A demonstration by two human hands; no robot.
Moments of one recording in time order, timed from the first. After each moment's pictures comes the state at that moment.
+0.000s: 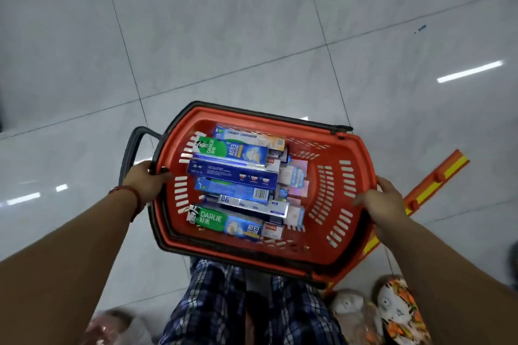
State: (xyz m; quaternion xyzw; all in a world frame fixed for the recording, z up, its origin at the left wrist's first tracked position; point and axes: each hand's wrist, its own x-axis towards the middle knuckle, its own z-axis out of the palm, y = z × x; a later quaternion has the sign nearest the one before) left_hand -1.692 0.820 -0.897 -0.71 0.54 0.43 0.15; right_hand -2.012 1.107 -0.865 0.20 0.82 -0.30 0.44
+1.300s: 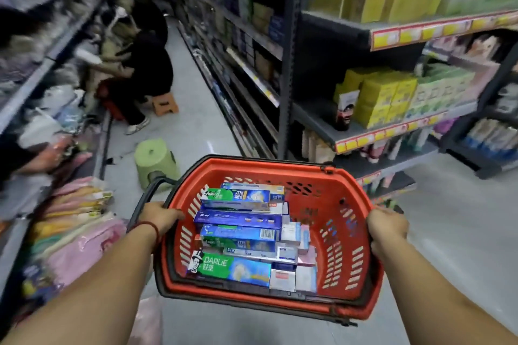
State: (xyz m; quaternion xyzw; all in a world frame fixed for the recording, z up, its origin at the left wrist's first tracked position) left_hand -0.997 0.702 -0.400 -0.87 -0.01 0.24 -0.42; right_hand -1.327 0.396 -0.388 -0.44 0.67 -0.31 0.50
